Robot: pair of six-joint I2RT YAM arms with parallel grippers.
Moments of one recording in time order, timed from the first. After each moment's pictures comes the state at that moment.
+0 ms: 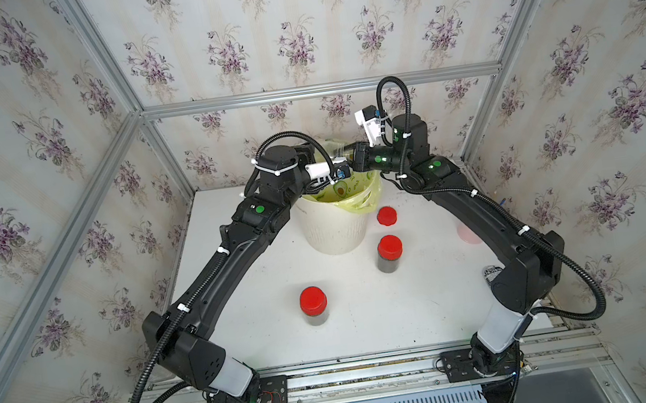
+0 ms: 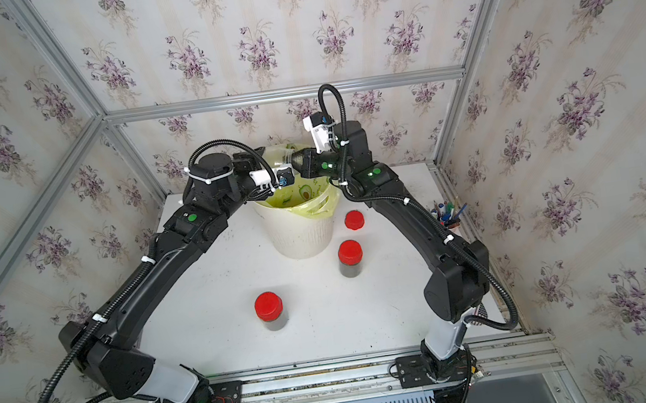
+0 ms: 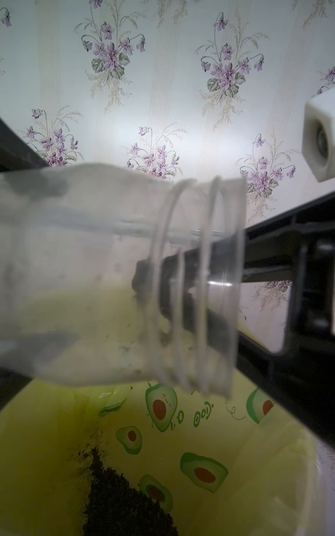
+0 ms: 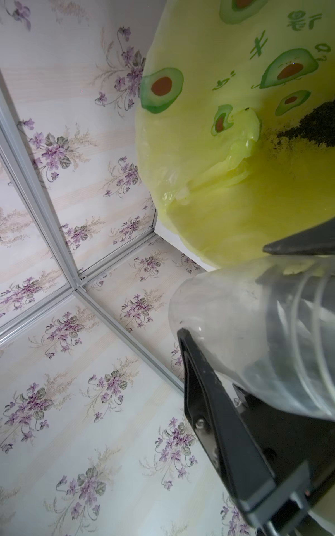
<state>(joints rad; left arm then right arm) -0.54 1.55 1.64 -0.30 -0.11 1.28 0.48 1.73 1.77 -0.23 -0.57 0.52</state>
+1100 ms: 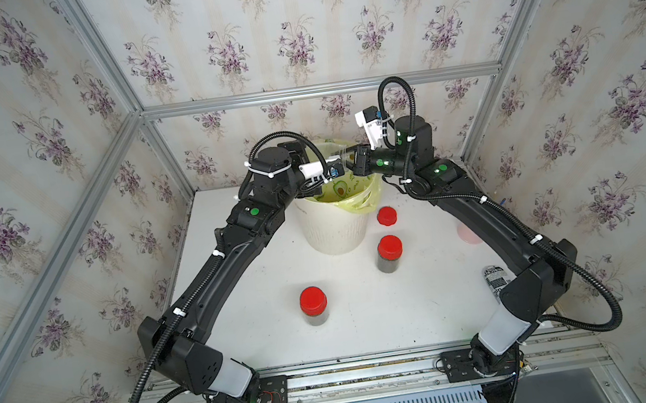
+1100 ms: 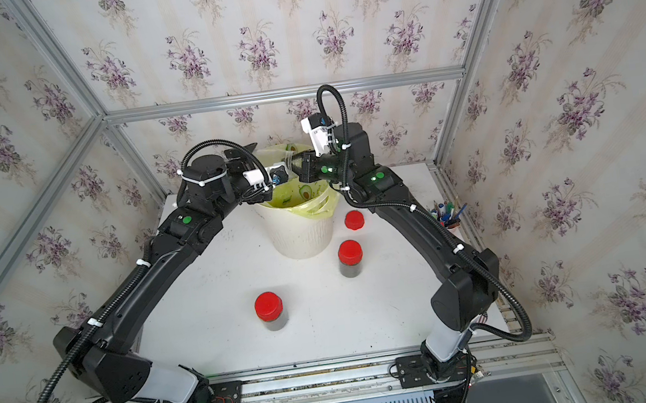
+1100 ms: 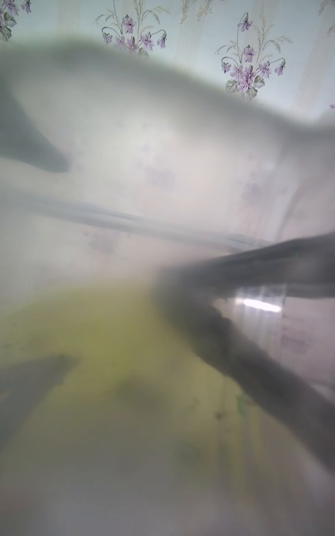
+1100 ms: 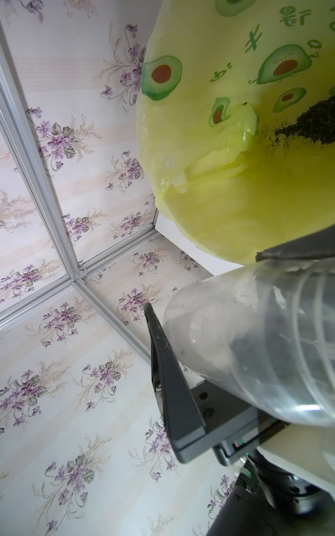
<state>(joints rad) -0.50 1.51 1.59 -0.27 -0.08 1.20 0.50 1.65 1.74 -0.26 -0.55 0.49</state>
